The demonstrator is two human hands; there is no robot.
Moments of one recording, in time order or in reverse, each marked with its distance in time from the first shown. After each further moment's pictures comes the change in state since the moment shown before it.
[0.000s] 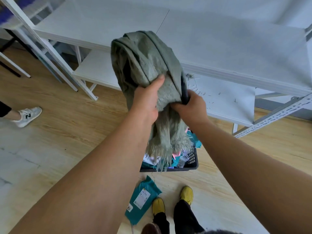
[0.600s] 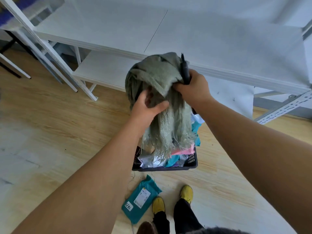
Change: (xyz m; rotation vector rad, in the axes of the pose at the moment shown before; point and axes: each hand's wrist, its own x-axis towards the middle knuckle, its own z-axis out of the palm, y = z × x) left_hand -0.001 -0.029 -0.044 0.616 -0.187 0.170; right_hand 0.033 -0.028 -0.024 -0.008 -0.038 -0.087
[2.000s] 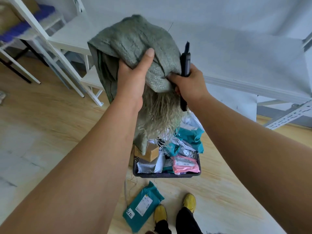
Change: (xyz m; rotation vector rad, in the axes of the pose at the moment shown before) left_hand -0.012 0.109 -0.023 -0.401 0.263 0.269; right_hand -0.003 -0.044 0.010 0.494 -0.021 0.000
